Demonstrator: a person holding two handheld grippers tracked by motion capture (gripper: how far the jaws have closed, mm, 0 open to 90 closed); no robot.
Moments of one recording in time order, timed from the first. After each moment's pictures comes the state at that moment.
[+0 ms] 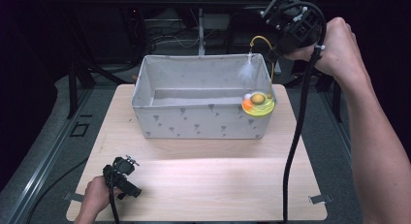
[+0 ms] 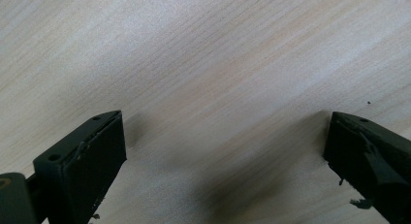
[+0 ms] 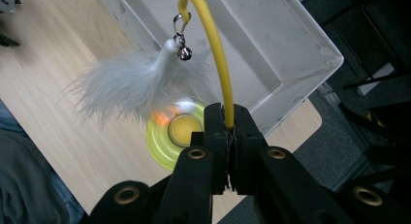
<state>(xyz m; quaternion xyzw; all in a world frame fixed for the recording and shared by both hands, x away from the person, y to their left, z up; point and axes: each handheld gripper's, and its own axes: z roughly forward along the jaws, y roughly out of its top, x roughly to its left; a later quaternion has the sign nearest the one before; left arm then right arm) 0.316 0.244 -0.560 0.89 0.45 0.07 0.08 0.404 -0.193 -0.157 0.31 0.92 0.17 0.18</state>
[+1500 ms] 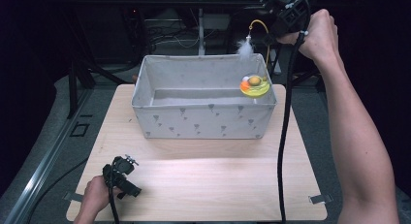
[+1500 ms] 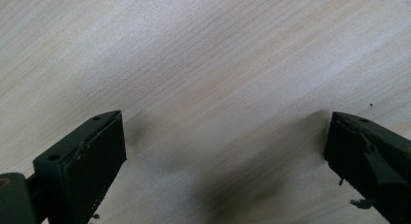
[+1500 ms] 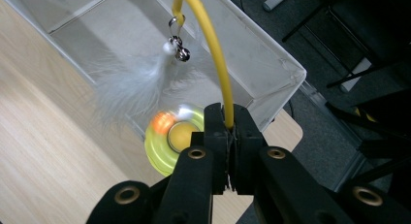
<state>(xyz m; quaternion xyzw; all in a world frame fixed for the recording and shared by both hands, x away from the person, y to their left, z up) 0.317 0.246 -0.559 0.89 0.44 0.07 0.08 0.474 -0.203 -0.171 0.37 0.89 0.20 0.20</state>
